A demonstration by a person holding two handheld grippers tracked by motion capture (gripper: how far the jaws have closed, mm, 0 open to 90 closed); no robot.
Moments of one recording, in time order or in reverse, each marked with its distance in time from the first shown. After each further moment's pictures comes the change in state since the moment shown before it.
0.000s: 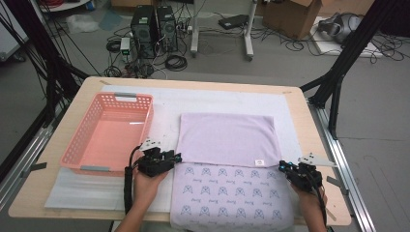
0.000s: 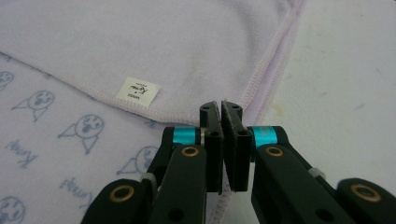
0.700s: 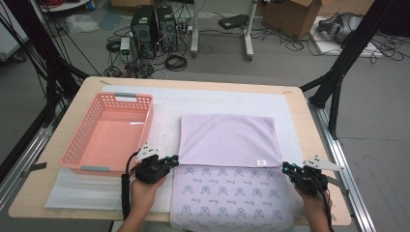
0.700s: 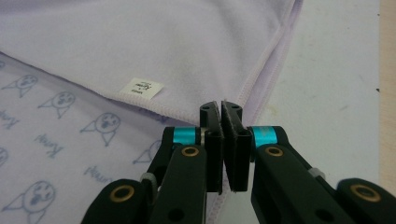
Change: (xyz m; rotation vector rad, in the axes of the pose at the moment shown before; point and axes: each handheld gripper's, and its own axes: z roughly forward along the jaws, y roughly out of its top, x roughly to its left) left arm -0.014 -0.010 -0.027 -0.087 -0.058 0.019; right arm 0.004 0.000 -0.021 -0.030 0.003 -0.005
